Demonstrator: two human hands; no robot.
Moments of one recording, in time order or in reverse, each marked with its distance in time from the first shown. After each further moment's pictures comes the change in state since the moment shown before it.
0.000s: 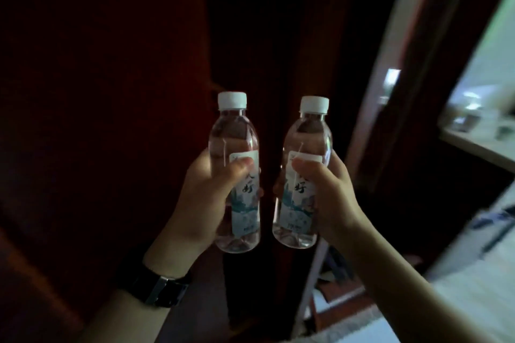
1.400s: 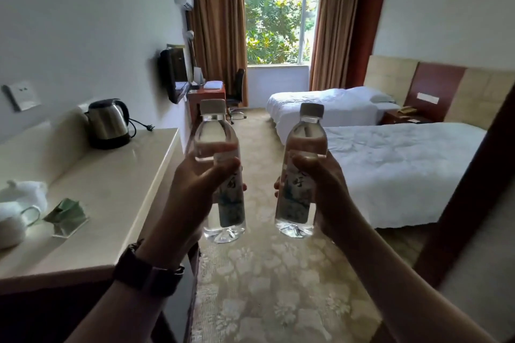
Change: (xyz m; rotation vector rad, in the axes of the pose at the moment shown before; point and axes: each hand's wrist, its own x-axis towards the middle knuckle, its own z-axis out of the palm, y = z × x) left_hand 0.260 -0.192 0.999 -0.444 -1.152 -0.158; right_hand -0.040 -0.277 -0.869 -0.501 1.283 -0.357
